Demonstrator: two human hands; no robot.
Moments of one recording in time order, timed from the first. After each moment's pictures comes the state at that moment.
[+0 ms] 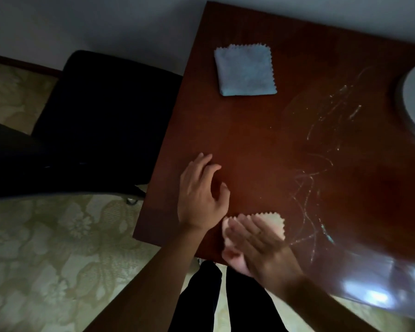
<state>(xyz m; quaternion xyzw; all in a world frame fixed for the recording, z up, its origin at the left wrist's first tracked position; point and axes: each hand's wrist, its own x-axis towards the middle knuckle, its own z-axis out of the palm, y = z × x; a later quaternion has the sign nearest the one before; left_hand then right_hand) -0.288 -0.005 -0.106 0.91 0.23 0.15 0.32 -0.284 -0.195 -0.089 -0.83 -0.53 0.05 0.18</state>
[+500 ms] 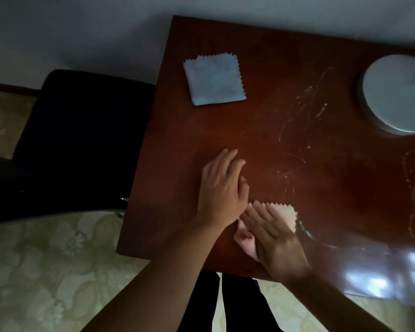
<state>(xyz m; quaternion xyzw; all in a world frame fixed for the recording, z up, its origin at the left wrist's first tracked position) -0.230 -0.059 -0.090 0.96 0.11 0.08 0.26 -0.250 -0.232 -0.090 -0.88 -0.42 0.02 0.21</state>
